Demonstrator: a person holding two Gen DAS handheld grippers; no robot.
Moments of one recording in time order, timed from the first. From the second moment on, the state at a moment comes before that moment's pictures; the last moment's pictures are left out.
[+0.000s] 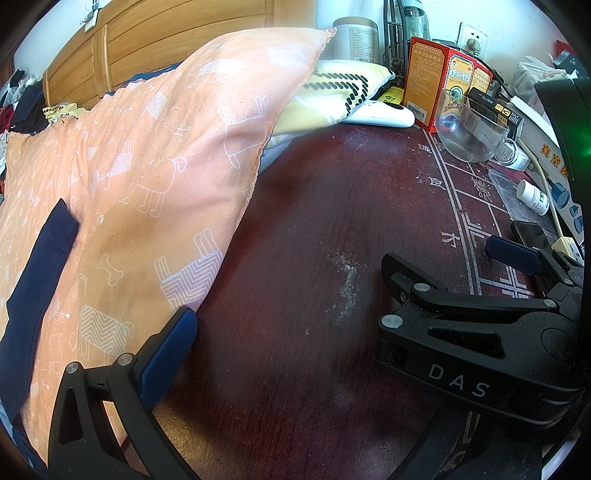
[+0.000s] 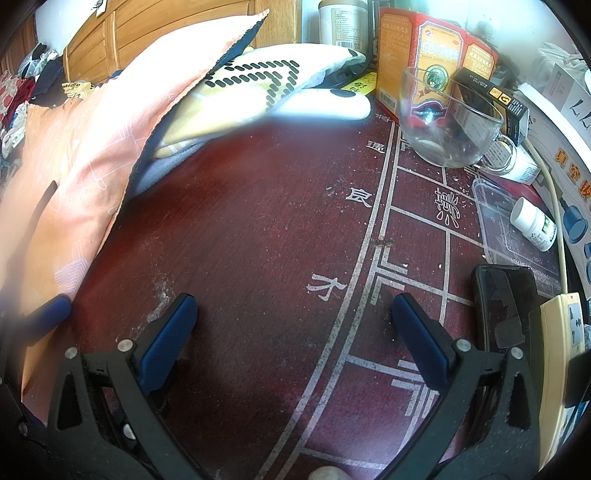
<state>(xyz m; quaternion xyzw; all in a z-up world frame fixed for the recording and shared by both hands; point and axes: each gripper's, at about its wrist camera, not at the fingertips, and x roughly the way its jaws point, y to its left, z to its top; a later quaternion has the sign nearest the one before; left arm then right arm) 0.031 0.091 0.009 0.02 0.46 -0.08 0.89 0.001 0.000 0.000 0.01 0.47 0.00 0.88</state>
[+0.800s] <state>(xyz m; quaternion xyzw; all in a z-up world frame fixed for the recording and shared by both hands) -0.179 0.317 0.116 -0.11 0.31 0.08 0.94 -0.073 0.019 0.086 0.06 0.34 0.20 0.92</state>
